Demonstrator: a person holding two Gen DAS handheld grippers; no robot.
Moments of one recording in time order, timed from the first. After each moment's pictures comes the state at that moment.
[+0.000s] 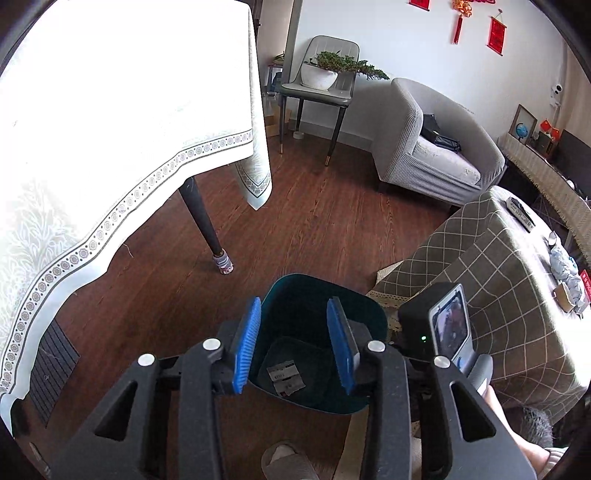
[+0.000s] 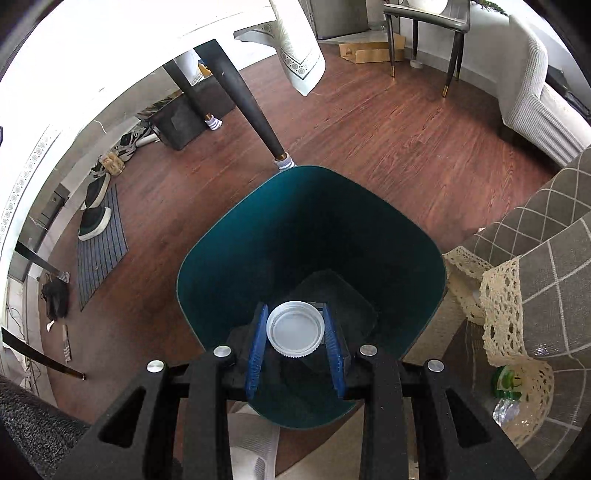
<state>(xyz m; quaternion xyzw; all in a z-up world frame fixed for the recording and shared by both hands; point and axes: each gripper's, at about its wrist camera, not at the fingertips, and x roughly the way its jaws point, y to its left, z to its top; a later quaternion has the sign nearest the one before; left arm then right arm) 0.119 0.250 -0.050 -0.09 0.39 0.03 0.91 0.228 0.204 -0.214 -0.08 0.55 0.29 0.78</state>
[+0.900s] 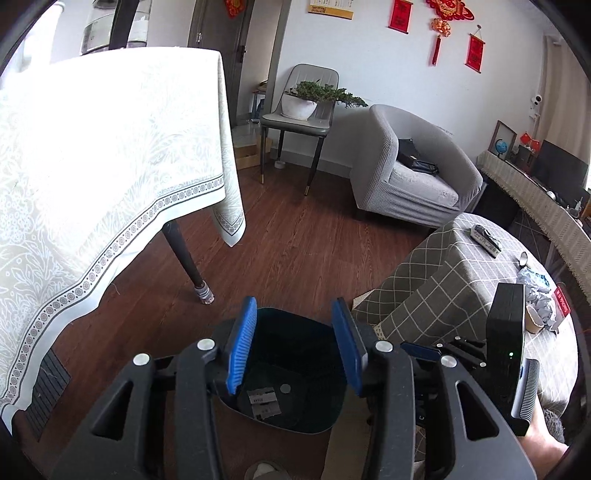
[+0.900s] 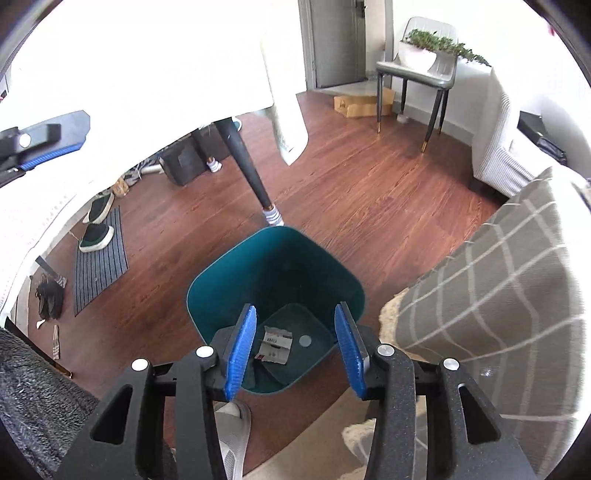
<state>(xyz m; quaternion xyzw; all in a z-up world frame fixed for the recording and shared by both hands) 0.111 0.218 -0.006 -0.08 0.34 0.00 0.94 0.201 0.122 -0.110 -0.09 0.46 0.29 0.84</state>
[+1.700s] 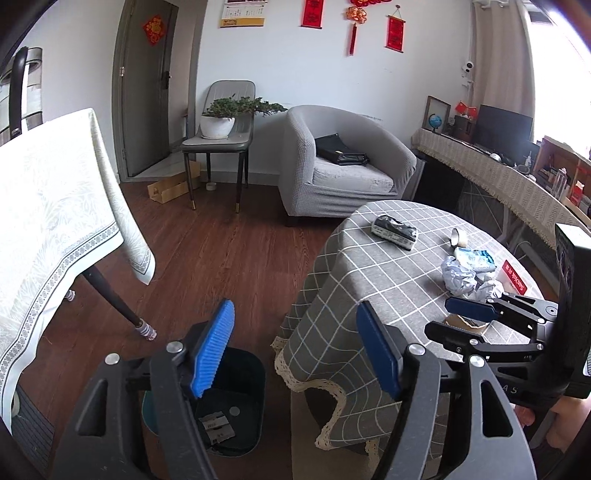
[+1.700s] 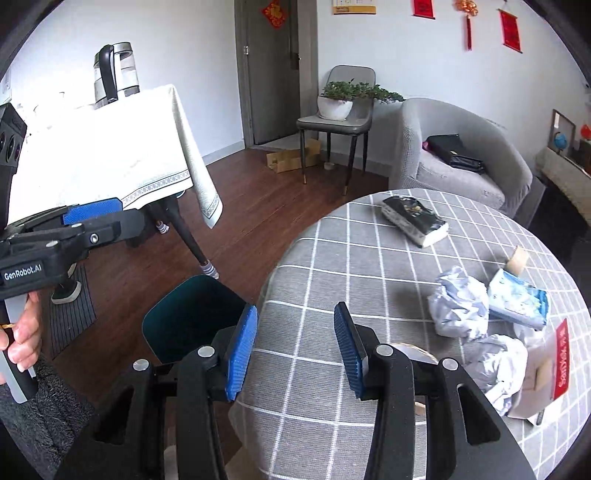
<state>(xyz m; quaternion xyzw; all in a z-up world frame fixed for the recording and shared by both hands) 0.134 0.075 0.013 -0.02 0.32 -0.11 0.94 0.171 -0.040 -0.020 -0.05 0.37 0.19 0.91</state>
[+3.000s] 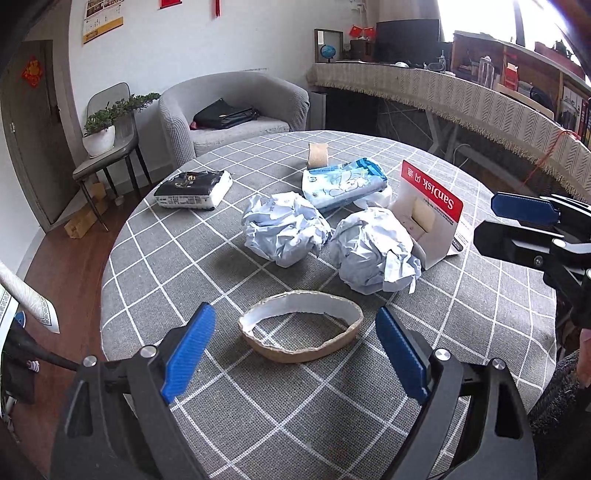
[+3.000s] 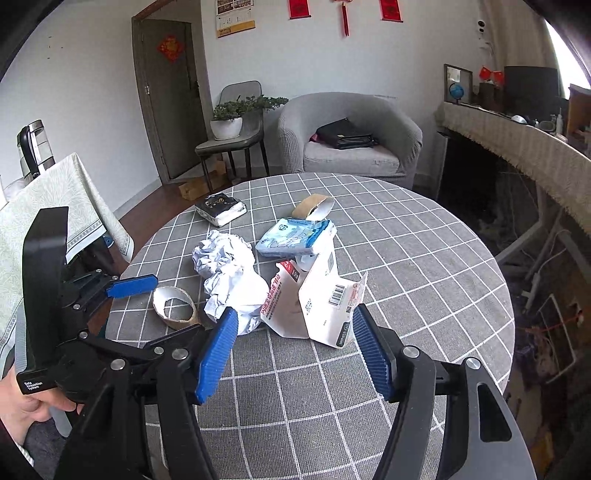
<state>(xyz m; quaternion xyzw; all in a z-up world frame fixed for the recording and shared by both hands) 0.162 -0.140 -0.050 0.12 0.35 -0.25 0.89 0.117 -0.222 -0.008 0.03 0.36 0.04 0.93</state>
